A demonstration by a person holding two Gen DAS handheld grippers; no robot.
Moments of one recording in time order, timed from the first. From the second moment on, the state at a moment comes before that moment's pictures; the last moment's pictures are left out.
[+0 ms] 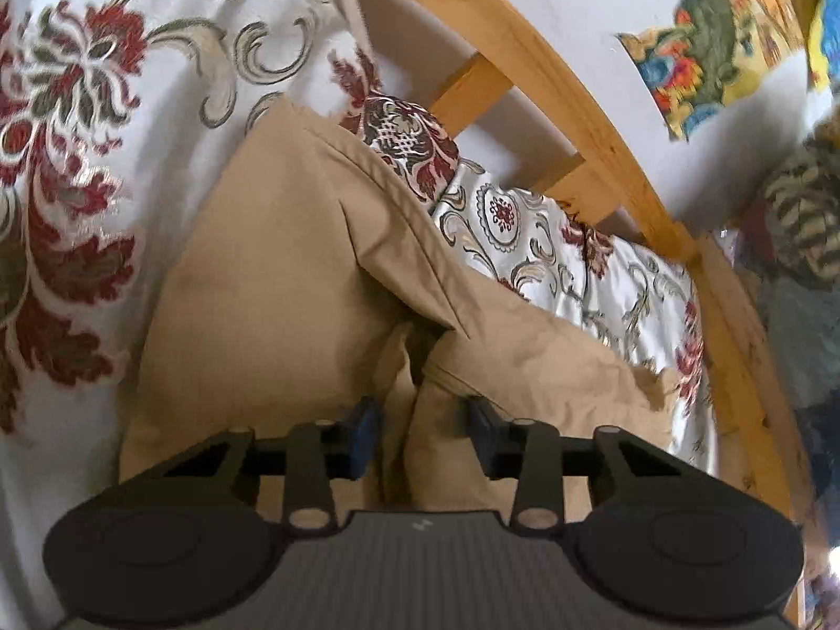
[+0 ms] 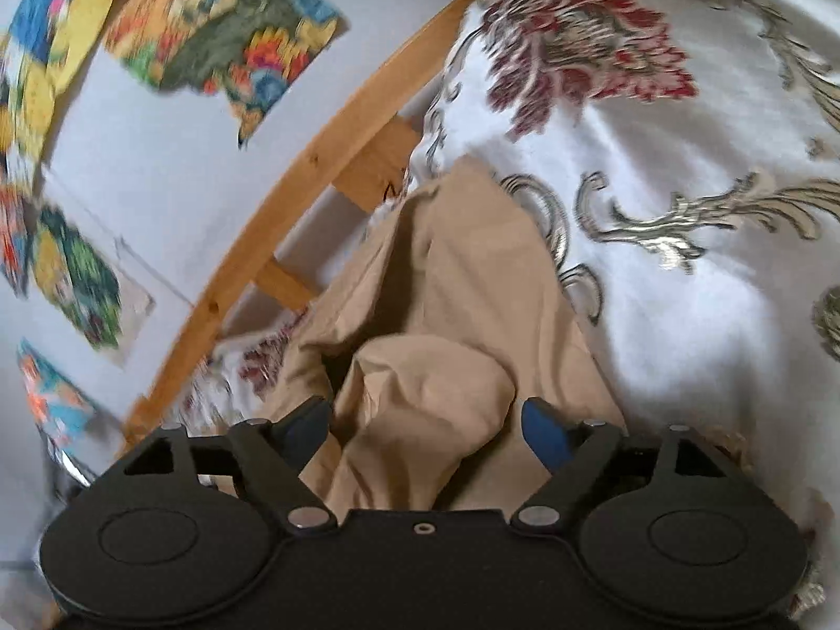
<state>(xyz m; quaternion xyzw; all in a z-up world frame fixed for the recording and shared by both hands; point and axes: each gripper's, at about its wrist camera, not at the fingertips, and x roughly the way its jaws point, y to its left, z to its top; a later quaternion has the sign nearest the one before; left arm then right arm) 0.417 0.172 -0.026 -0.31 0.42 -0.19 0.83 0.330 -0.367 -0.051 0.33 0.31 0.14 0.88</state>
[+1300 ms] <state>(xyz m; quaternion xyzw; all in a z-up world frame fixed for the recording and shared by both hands) 0.415 0.168 -0.013 -0.20 0.36 -0.09 0.91 0.363 -0.282 -0.055 0.08 0.29 0.08 0.95</state>
